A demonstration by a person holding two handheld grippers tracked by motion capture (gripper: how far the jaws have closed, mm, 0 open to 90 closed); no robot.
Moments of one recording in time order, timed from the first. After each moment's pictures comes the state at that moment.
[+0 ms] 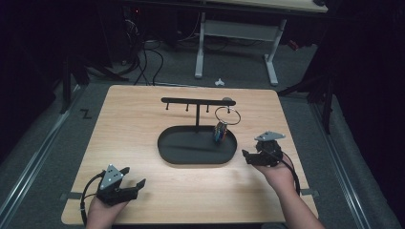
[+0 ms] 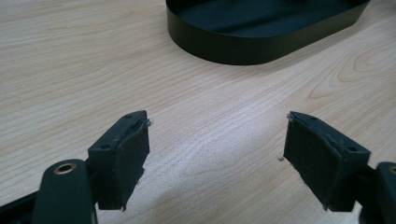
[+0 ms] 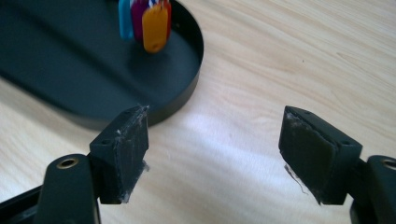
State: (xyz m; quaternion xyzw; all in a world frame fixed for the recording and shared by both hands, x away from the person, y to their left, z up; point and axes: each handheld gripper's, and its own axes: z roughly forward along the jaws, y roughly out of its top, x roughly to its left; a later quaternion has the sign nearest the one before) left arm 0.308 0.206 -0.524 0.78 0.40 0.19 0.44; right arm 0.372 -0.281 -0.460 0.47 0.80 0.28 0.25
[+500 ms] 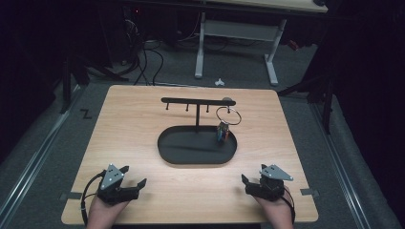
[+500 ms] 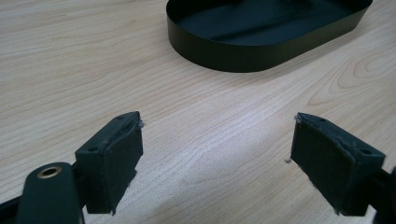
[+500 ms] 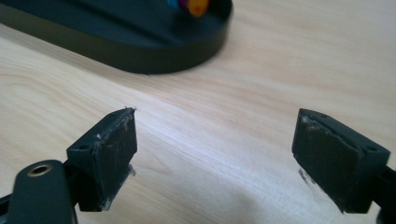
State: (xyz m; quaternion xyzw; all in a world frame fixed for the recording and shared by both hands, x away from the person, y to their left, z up) left arm 0.309 0.203 -0.522 0.78 0.39 0.20 0.45; right arm 0.288 -0.282 -0.508 0.48 0.75 0.36 0.29
